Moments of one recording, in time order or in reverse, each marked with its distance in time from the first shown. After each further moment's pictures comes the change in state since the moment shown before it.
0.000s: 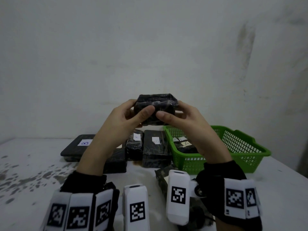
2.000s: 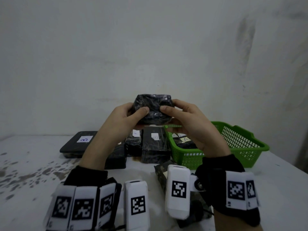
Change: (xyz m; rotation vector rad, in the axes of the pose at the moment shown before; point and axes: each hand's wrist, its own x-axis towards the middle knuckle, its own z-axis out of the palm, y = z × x) left_hand 0.003 -0.007 0.004 0.018 0.032 -0.173; right_hand 0.001 0.000 0.000 0.077 0.020 0.170
